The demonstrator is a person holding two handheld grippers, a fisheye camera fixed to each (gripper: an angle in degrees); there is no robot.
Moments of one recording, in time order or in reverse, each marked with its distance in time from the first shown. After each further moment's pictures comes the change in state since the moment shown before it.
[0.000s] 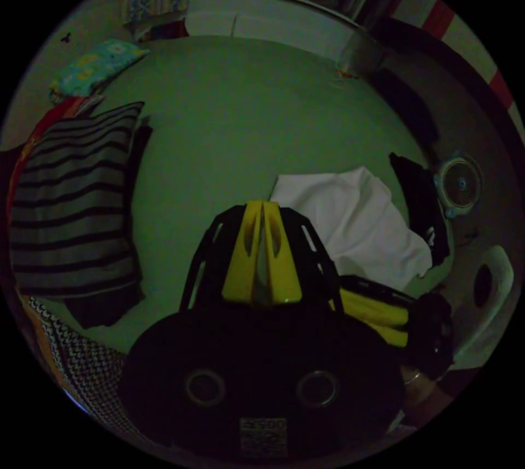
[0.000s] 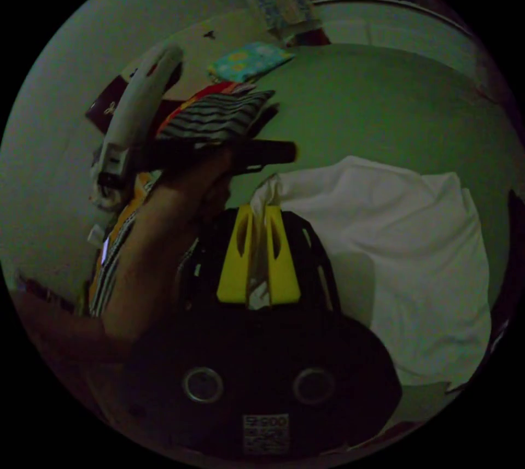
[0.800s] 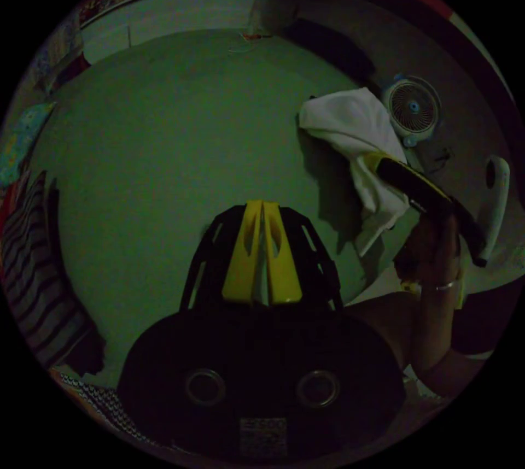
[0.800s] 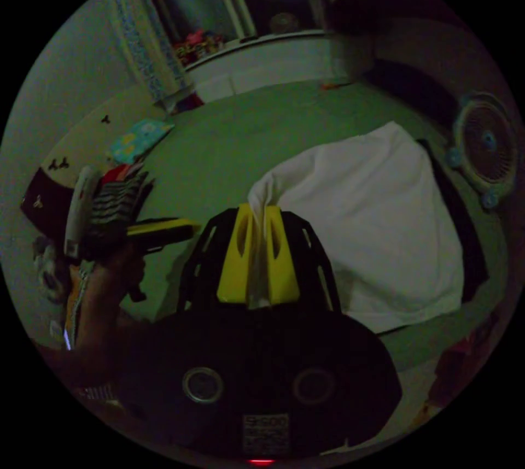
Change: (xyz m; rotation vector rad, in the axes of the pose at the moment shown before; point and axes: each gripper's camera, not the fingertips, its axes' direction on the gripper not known) left arm 0.222 -0.002 0.114 -0.099 0.160 0.347; right arm 0.121 0.134 -0.166 0.303 0.418 0.394
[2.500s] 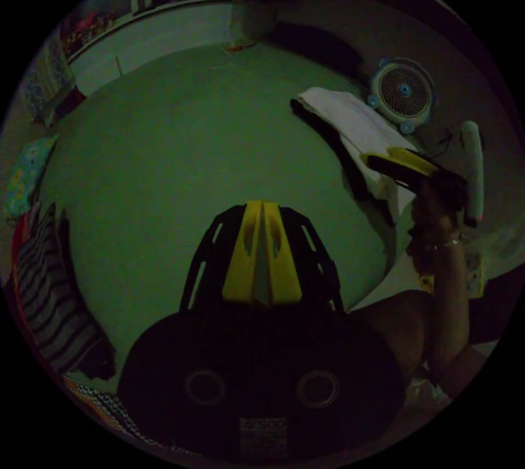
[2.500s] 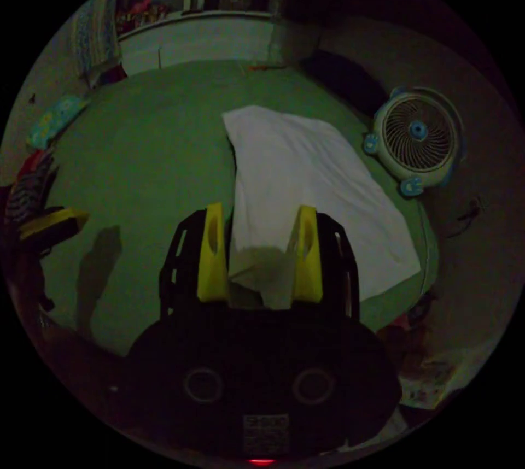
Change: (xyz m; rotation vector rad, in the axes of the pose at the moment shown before) left arm 0.155 0.092 -0.001 0.015 -0.039 0.114; right arm 0.063 0.088 -0.005 -0.084 0.577 0.006
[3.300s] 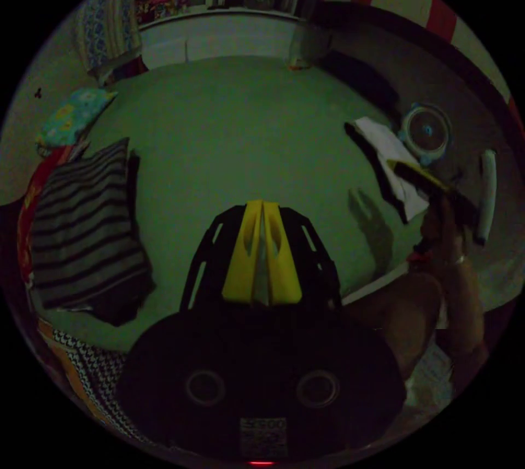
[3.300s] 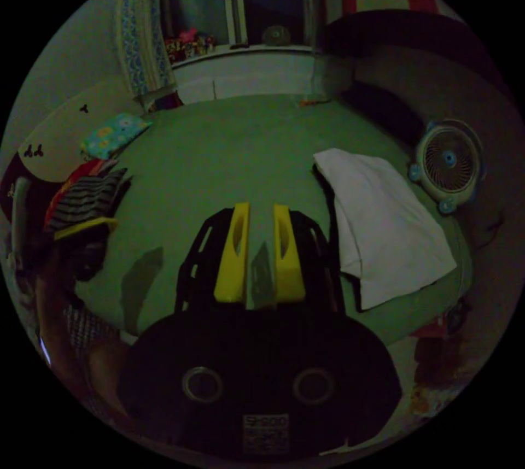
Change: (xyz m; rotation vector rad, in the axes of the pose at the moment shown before) left arm -0.094 0.215 -0.210 0.122 -0.081 -0.217; right arm -0.123 0.056 -0.077 0.188 -0.276 0.068
